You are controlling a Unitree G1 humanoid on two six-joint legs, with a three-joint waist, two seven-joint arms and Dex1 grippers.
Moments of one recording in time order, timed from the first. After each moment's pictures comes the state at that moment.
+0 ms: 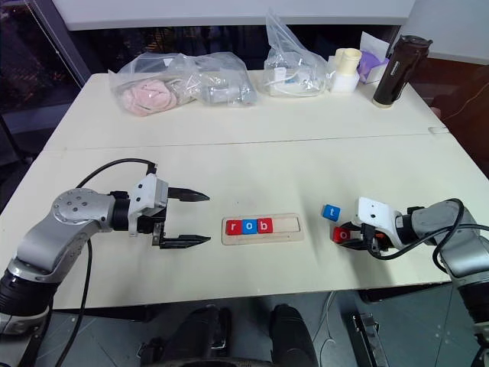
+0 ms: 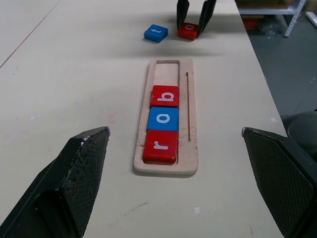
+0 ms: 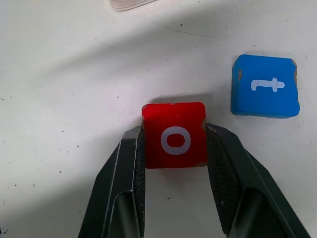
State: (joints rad) left arm -0.32 0.77 -0.10 -0.34 -0.43 0.41 -1.14; right arm -0.20 -1.04 0.04 0.08 0.16 0.18 1.29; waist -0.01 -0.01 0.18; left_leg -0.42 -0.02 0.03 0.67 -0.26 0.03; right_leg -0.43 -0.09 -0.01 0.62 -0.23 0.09
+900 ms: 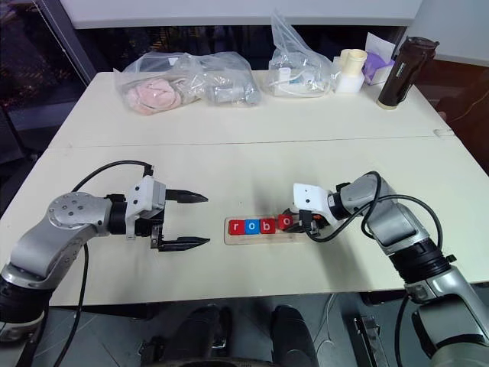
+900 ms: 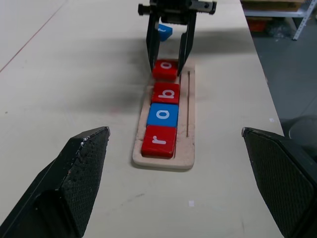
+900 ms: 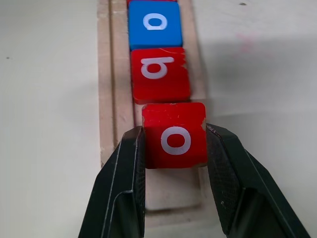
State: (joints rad) left arm -0.29 0.78 -0.08 -0.40 -0.45 0.44 -1.10; right arm -0.54 -0.79 0.33 0.05 0.05 0.25 1.31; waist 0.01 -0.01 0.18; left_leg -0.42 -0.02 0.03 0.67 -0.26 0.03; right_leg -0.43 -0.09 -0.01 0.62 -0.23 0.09
